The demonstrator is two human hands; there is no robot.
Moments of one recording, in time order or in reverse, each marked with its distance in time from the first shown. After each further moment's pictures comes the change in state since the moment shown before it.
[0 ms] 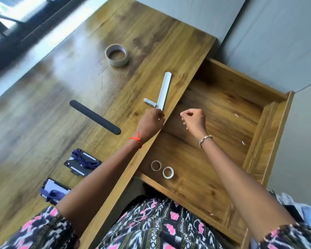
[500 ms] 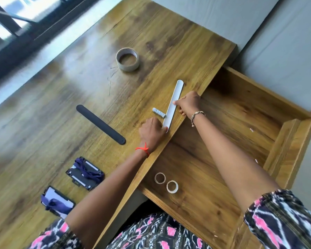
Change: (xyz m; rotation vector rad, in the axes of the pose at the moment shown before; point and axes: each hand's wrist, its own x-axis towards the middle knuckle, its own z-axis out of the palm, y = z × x) left_hand 0.011 -0.017 0.000 0.166 0.068 -0.291; right_hand 0.108 -0.049 0.058 -0.107 -0.111 0.035
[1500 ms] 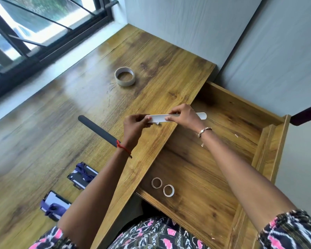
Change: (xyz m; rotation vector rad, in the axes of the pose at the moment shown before) left_hand -0.010 -0.019 -0.049 -0.975 0.073 0.113; right_hand -0.089 -0.021 -0.060 -0.328 -0.210 -0.594
